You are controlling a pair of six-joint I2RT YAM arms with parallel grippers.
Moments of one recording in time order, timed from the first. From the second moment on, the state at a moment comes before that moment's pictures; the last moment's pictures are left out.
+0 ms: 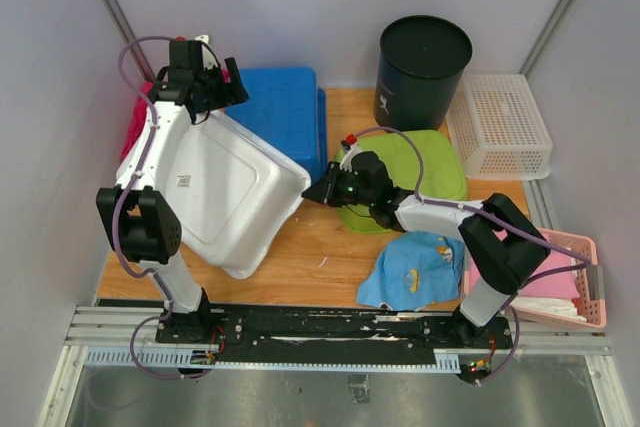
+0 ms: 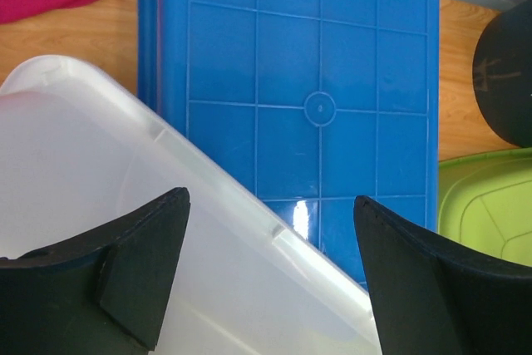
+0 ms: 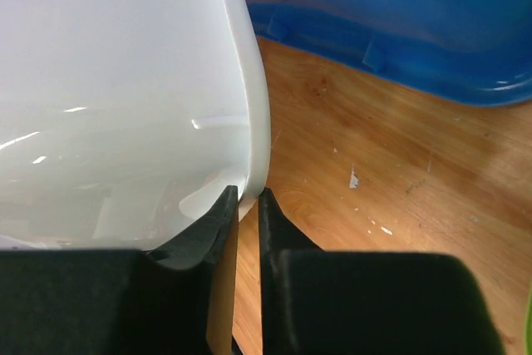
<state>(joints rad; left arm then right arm) -0.05 1.75 1.75 -0.62 0.10 -0.29 0.74 1.66 0.87 0.43 -0.28 0.84</state>
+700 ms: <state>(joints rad) -0.05 1.31 1.34 -0.66 0.05 -0.33 0.63 1.76 1.11 0.09 -0.49 0.83</state>
